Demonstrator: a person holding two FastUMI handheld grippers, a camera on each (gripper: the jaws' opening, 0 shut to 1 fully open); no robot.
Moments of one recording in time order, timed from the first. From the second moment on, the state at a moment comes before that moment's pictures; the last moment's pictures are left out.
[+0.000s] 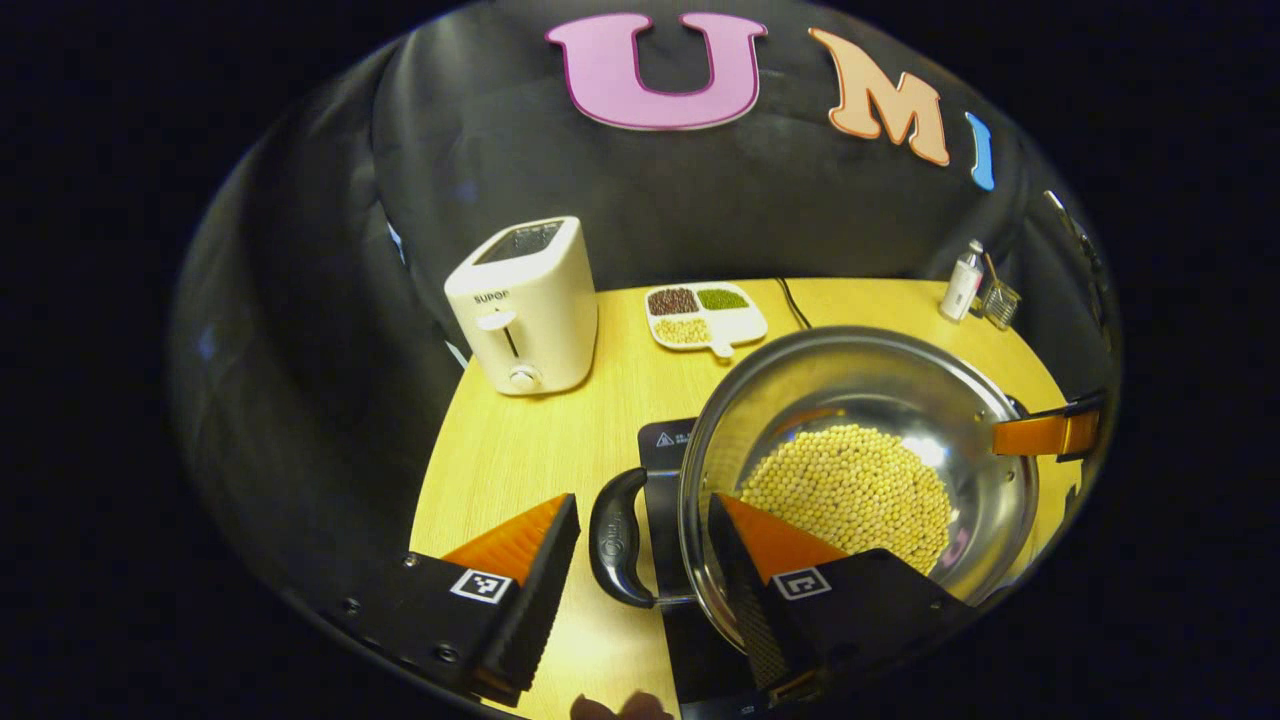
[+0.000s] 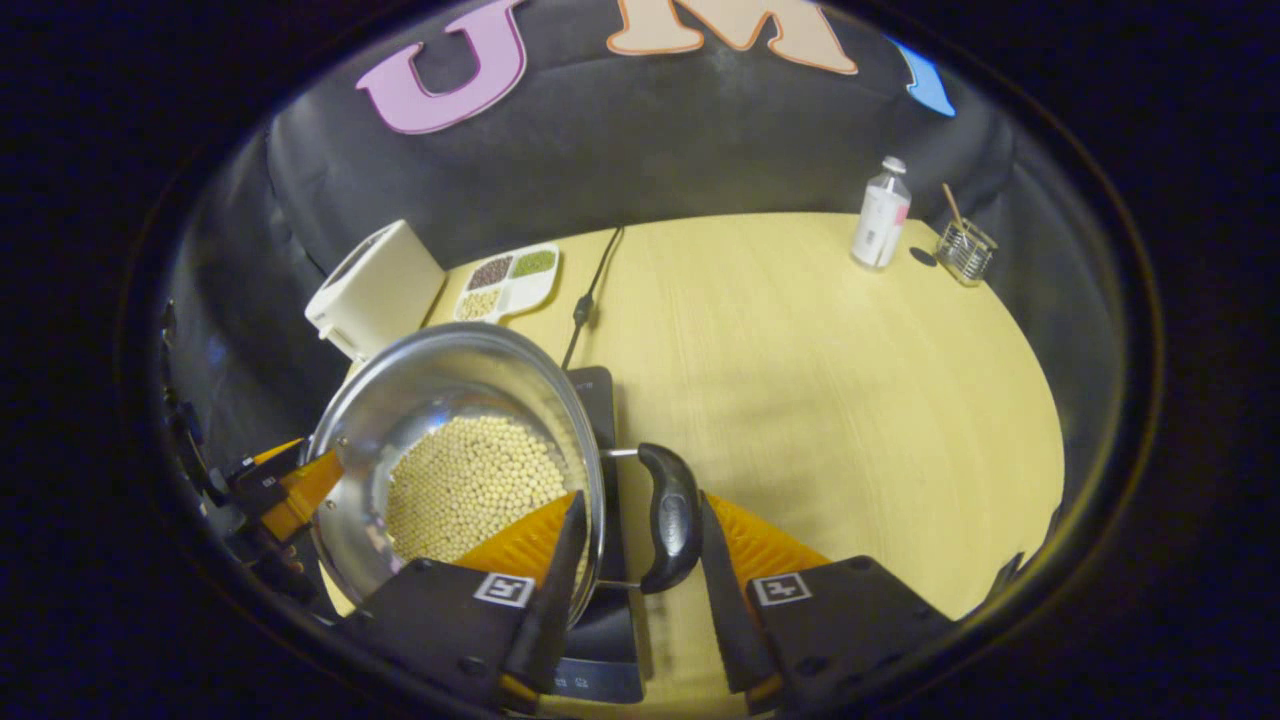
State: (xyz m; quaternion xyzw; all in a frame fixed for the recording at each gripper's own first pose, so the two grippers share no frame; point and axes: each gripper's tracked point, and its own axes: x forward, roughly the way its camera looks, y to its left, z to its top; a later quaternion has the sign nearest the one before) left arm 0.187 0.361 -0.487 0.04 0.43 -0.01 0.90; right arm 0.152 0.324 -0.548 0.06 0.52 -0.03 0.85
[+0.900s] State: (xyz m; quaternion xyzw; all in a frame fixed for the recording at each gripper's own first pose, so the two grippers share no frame) left arm 0.147 0.222 -0.261 0.05 0.24 0.09 0.96; right arm 0.156 0.178 -0.339 0.05 0.29 0.06 0.95
